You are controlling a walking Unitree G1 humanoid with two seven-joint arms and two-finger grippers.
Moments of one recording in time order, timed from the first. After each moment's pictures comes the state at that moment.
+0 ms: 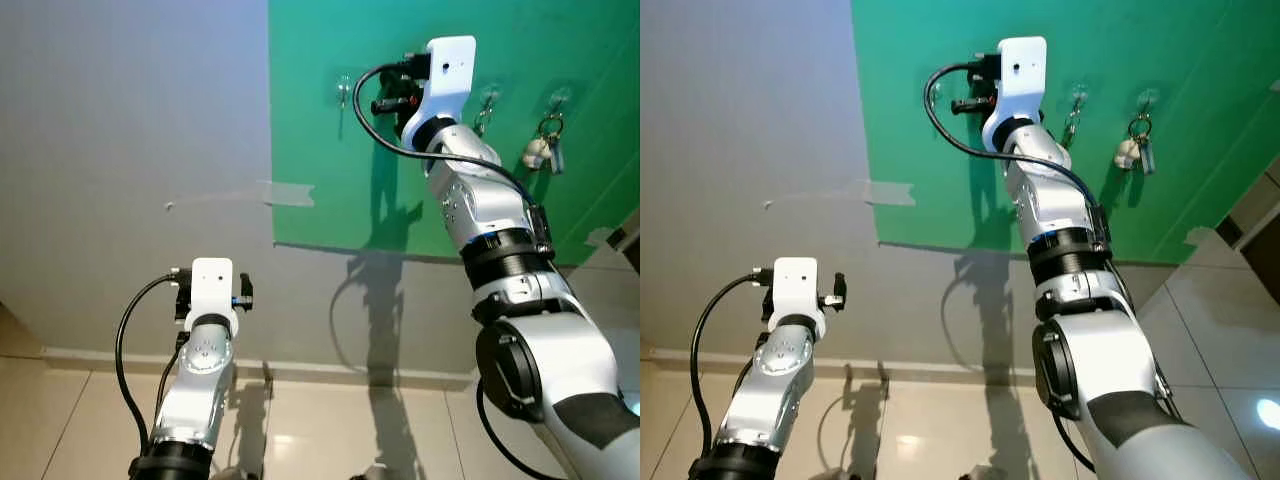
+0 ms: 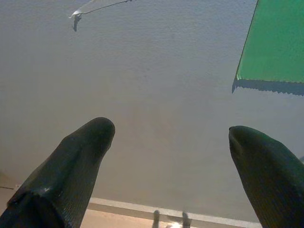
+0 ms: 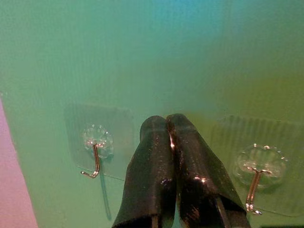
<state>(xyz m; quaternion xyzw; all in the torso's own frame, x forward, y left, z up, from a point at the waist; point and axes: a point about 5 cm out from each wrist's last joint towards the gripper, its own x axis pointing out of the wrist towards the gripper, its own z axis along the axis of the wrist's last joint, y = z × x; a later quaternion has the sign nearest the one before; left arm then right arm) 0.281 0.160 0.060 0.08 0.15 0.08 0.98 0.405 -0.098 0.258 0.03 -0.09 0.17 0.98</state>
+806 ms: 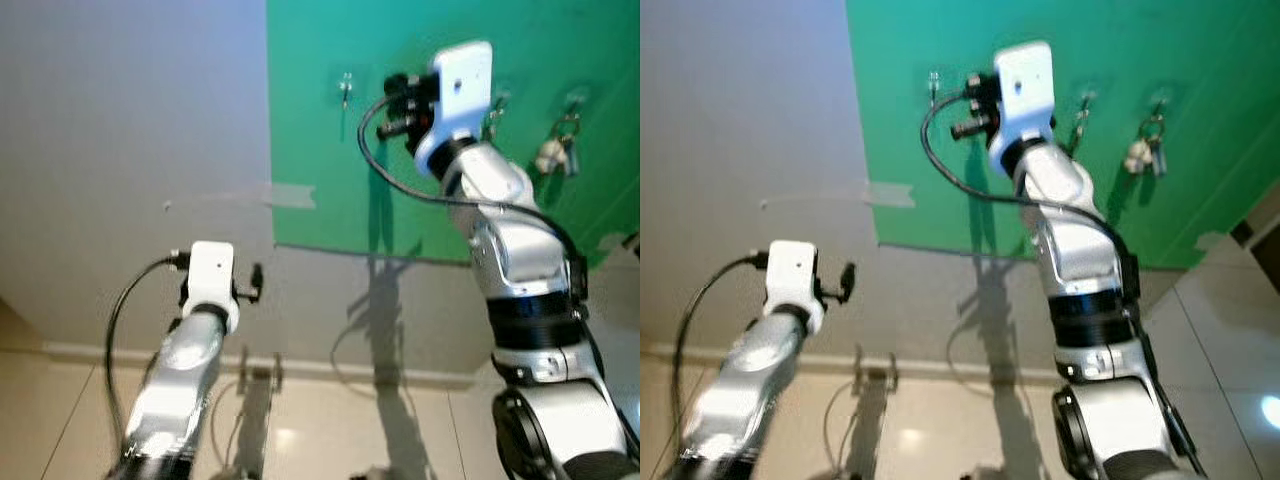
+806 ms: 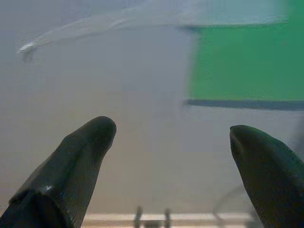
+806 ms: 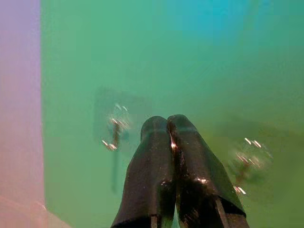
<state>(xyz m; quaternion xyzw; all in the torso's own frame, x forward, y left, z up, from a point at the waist) 0.268 0.155 0.103 0.05 0.14 -0.05 0.99 0.356 -0.106 0.261 -0.05 -0.11 0.18 0.98</state>
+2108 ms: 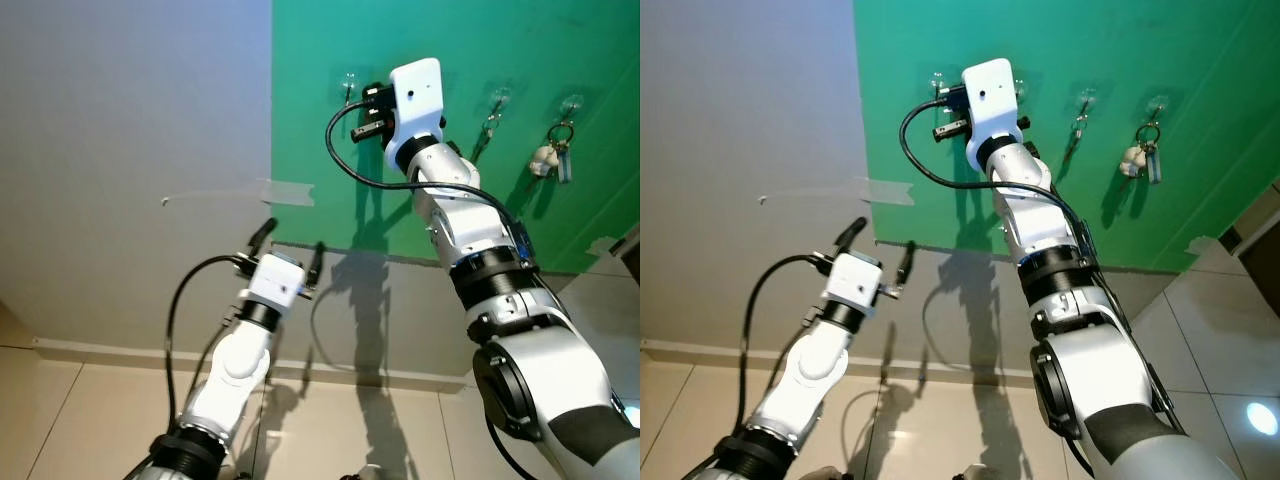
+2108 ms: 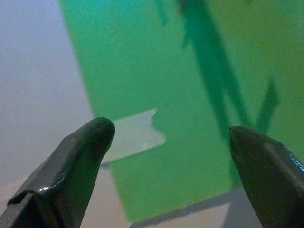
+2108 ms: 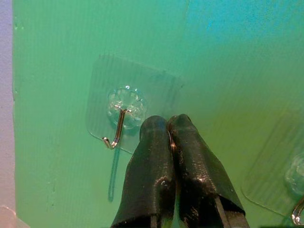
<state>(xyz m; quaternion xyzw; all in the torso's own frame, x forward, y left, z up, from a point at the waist) 0.282 0.093 0.091 0.15 -0.15 -0.14 0.97 0.399 -0.082 0.240 -0.08 -0.11 0.17 0.98</state>
